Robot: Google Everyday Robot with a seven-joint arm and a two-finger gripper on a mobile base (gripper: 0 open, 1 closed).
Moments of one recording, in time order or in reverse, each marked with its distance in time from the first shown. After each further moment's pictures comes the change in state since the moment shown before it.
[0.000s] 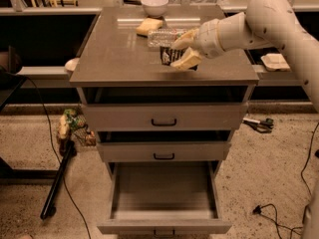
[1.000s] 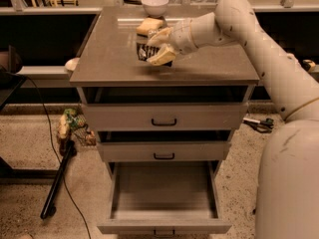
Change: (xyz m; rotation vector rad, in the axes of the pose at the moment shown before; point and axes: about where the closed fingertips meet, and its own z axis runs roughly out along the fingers) arm -0.026 -0.022 0.076 -0.046 -0.128 0.018
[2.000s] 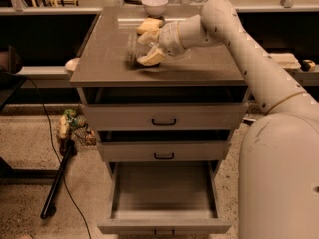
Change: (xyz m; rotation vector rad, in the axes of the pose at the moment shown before) arm -0.005 0.003 0.040 -0.062 -0.034 0.013
